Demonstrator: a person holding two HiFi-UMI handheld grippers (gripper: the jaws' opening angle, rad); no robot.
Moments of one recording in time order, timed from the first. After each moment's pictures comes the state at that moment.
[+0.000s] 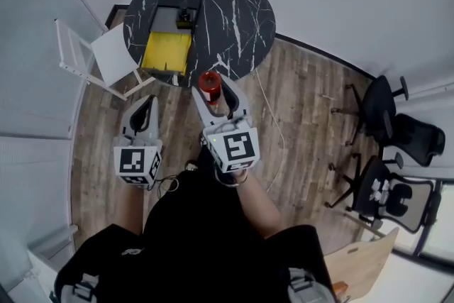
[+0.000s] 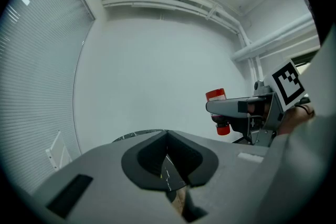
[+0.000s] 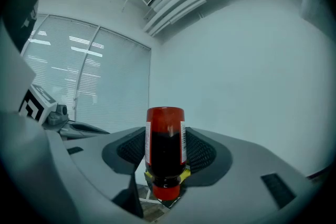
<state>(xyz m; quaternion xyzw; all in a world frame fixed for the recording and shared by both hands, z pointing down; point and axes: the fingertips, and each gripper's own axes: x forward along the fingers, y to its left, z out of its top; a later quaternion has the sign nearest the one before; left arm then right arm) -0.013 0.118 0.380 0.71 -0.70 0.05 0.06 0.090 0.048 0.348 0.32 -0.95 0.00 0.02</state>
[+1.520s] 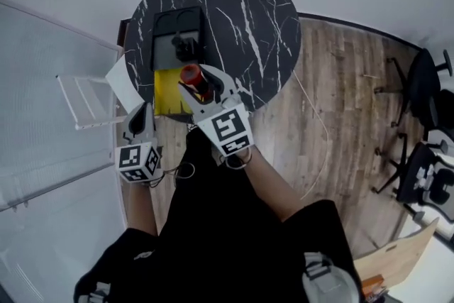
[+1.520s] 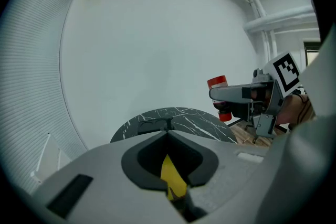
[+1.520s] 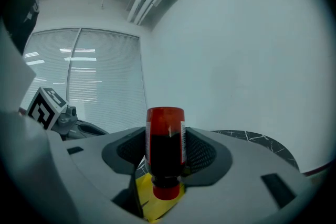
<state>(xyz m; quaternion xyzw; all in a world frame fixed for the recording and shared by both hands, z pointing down) -0.131 -0.085 0.459 0.69 -0.69 0.18 0.14 -0.024 -0.167 0.422 0.26 -0.96 0.09 0.04</state>
